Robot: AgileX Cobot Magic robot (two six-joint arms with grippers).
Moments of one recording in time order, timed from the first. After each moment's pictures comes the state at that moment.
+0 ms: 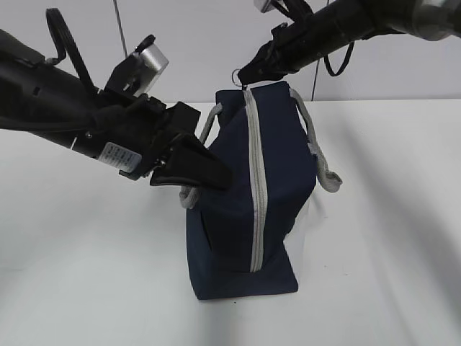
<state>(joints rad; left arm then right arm) -0.42 1.64 -1.05 -1.17 0.92 0.77 0.14 2.35 -2.17 0.85 1.01 -1.22</state>
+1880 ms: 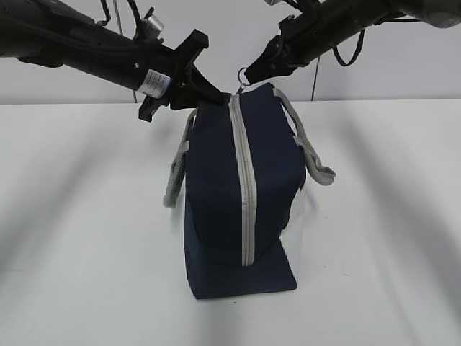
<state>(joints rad) -0.27 2.10 -1.66 -1.13 0.90 0.42 0.13 2.36 -2.24 0.79 1.16 -1.20</state>
